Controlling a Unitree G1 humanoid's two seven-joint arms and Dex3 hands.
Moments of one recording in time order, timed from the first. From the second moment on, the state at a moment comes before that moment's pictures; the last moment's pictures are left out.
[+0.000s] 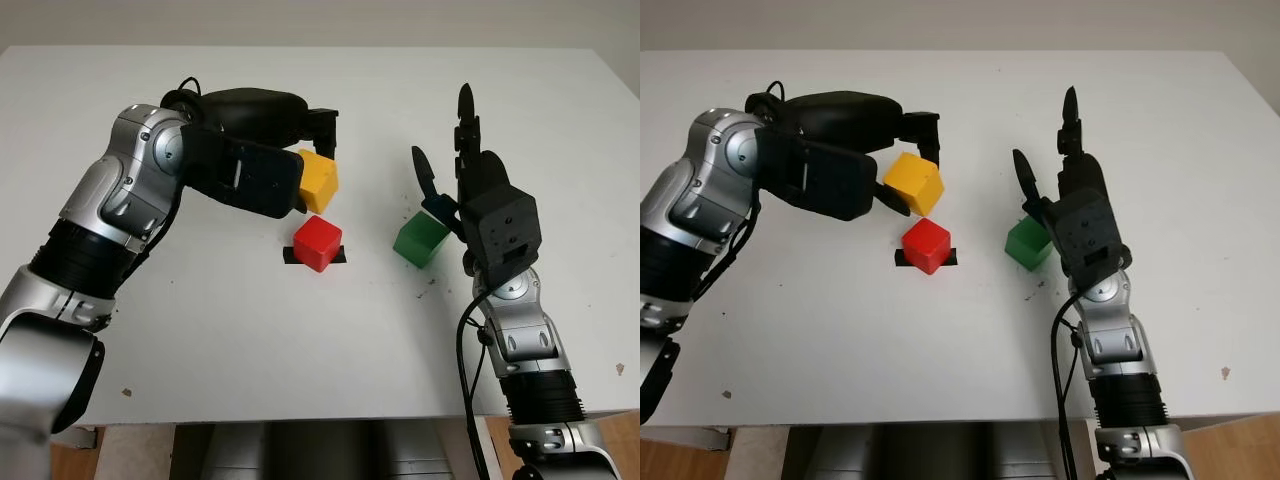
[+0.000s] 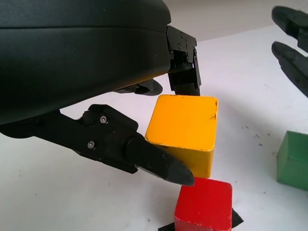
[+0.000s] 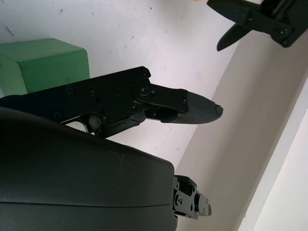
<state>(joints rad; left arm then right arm) -1.03 0.59 -0.37 0.32 0.56 -0.18 -0.67 -0.45 -0.23 -0.03 0.16 -0.19 0.04 -0.06</state>
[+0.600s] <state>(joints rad) -1.06 0.57 -0.37 0.33 0.50 -0.10 -0.84 -0.45 -0.23 -0.03 0.22 -0.19 -0.03 -0.09</state>
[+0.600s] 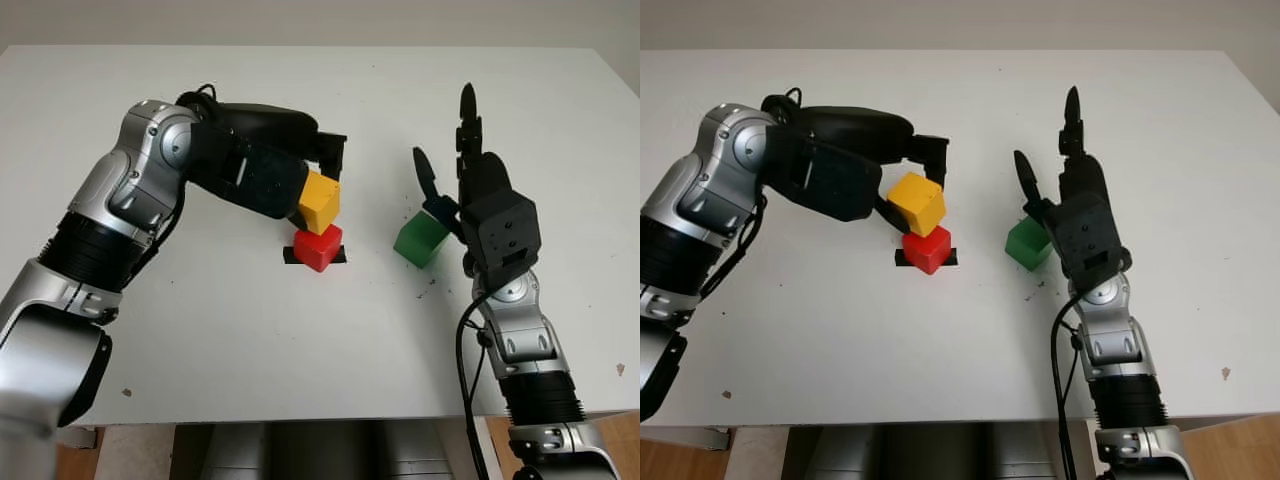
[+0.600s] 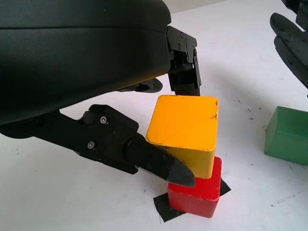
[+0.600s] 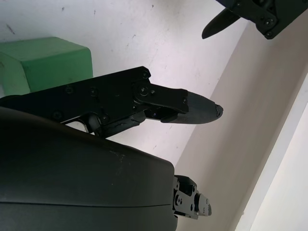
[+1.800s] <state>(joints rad) -1.06 0.55 -0.38 0.36 0.51 -0.10 -0.86 -0.44 -0.23 -0.03 0.23 -0.20 -0.03 -0.09</state>
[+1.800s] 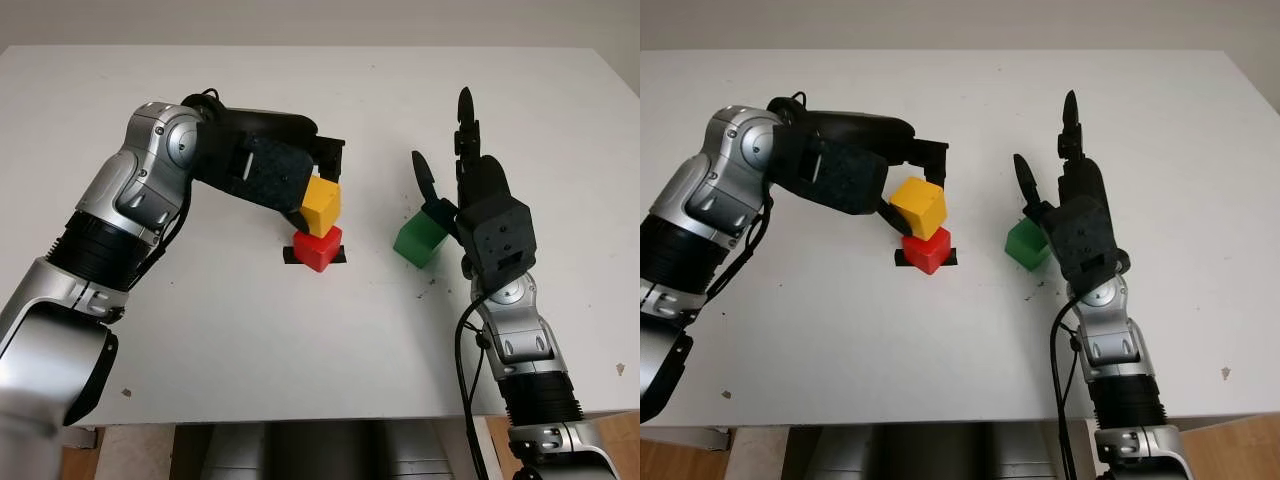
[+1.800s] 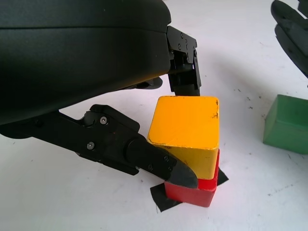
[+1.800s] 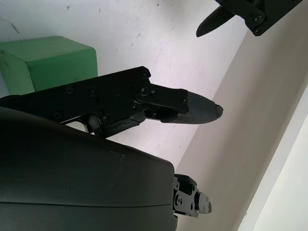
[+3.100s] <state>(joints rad) -1.04 0.55 -0.38 0.34 0.52 -0.09 -0.86 -0.42 -0.23 -0.04 0.21 -0.18 -0.03 -0.08</state>
